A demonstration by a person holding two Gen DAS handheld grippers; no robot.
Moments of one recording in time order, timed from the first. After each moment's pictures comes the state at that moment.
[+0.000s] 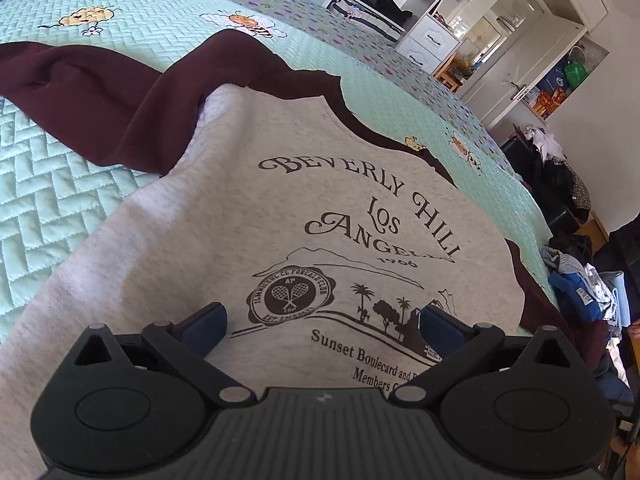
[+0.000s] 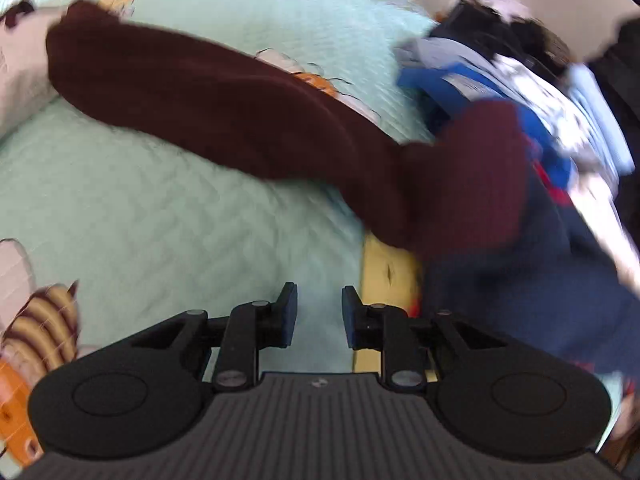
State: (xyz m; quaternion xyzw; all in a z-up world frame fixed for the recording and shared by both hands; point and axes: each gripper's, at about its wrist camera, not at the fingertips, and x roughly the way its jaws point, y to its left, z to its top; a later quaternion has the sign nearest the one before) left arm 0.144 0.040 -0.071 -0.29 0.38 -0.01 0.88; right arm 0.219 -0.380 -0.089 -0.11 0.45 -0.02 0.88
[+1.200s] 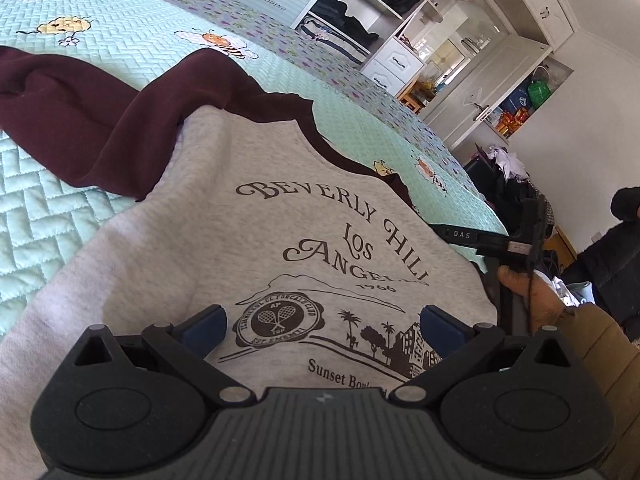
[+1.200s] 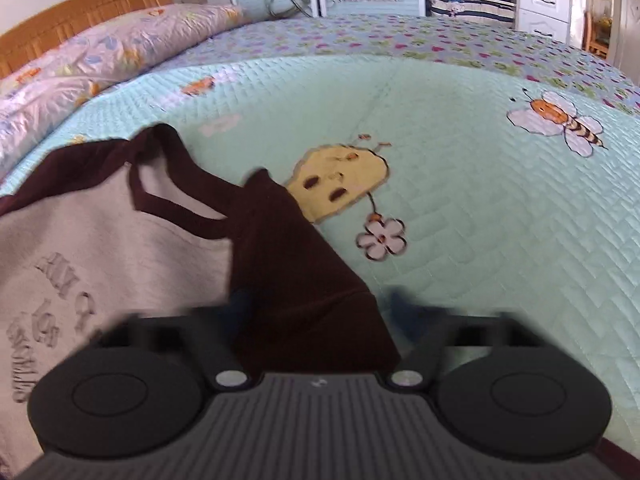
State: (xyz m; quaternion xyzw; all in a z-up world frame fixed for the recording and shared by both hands) left arm 0.143 0.049 -0.076 -0.31 0.33 -0.06 0.89; right arm 0.447 -0.155 -0.113 -0.06 0.38 0.31 0.87
